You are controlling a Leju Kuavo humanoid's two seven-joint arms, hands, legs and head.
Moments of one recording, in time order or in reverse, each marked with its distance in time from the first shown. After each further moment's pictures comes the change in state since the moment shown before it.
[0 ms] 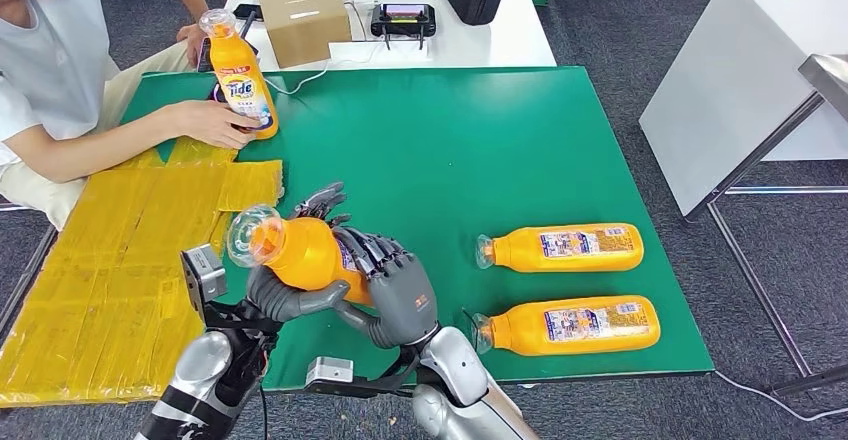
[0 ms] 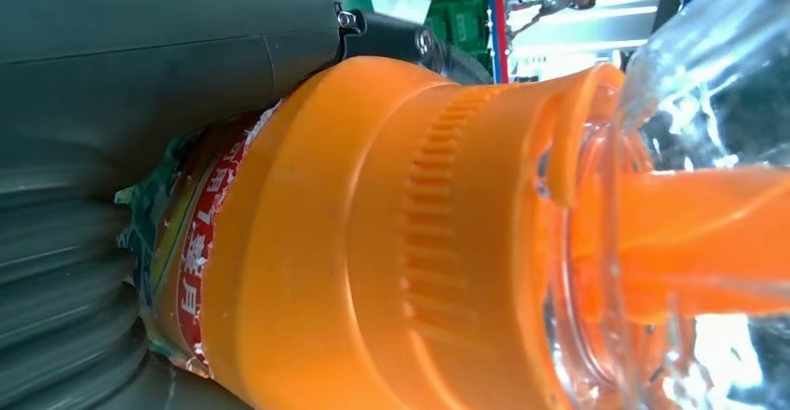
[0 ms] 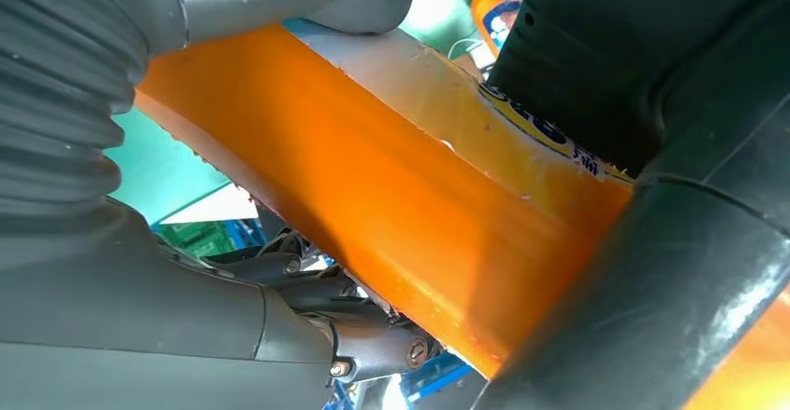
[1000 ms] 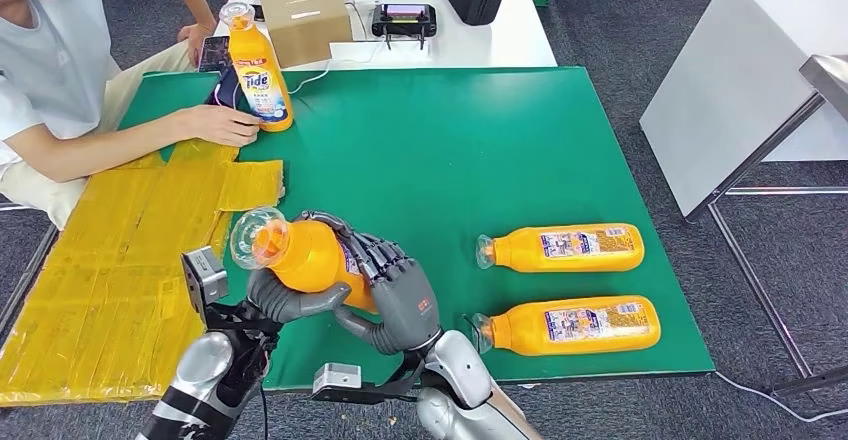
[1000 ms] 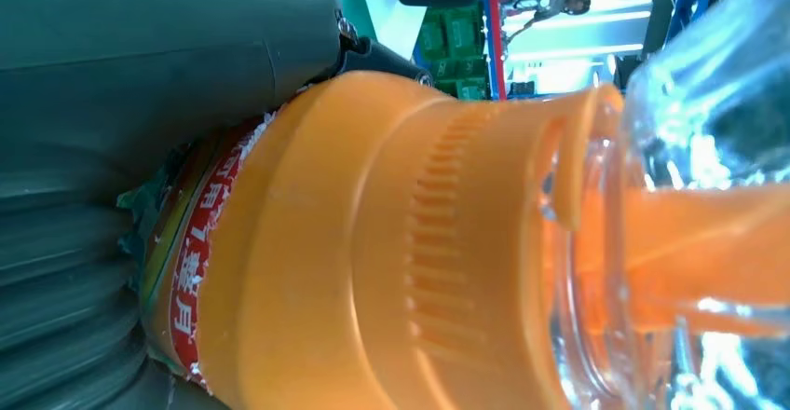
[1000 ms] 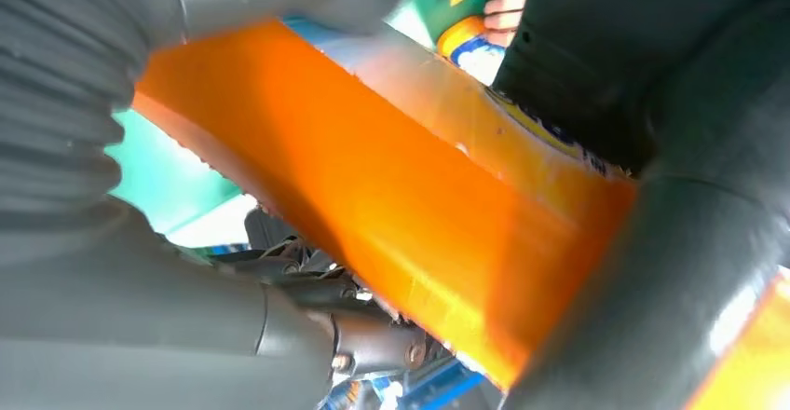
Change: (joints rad) left arm 0.002 -0.002 0.006 -0.001 -0.015 0.028 -0.009; right arm 0.008 -0.035 0.041 -0.037 -0.139 -0.002 -0.042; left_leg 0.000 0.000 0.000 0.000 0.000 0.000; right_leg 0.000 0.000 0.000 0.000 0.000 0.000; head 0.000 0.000
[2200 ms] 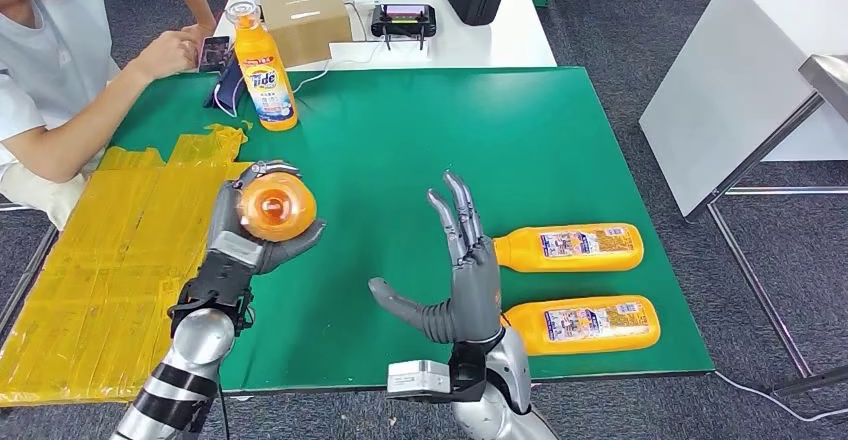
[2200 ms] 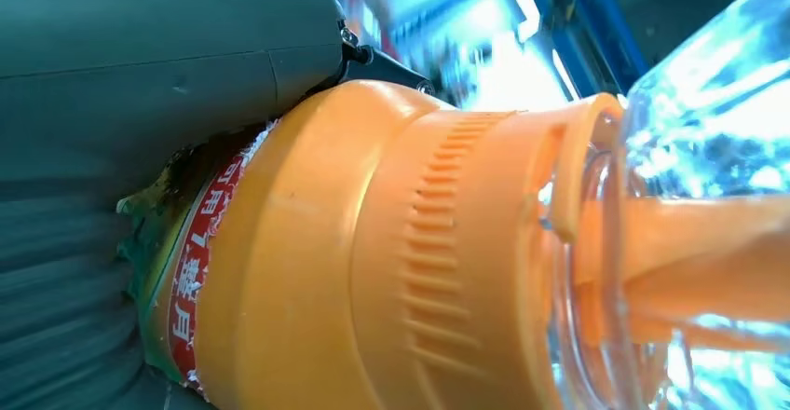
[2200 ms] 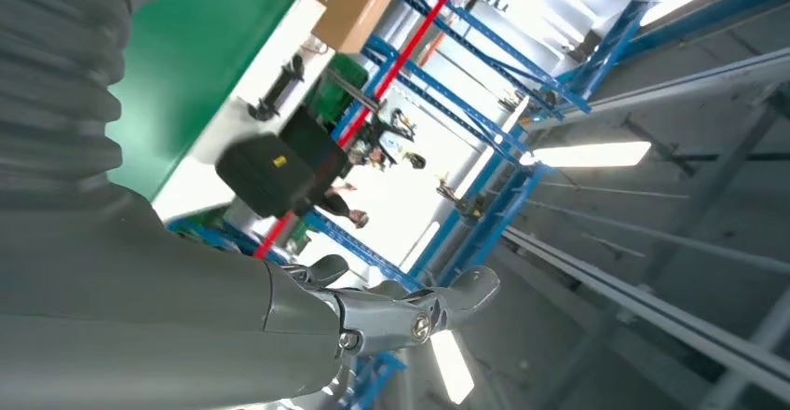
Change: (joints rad) left arm -0.091 0.014 0.067 0.004 -0.644 0.558 0.012; right arm 0.130 -0.061 -0.118 -0.435 -0.286 0.040 -0.143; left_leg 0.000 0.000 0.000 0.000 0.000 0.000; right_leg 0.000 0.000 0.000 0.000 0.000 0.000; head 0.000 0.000
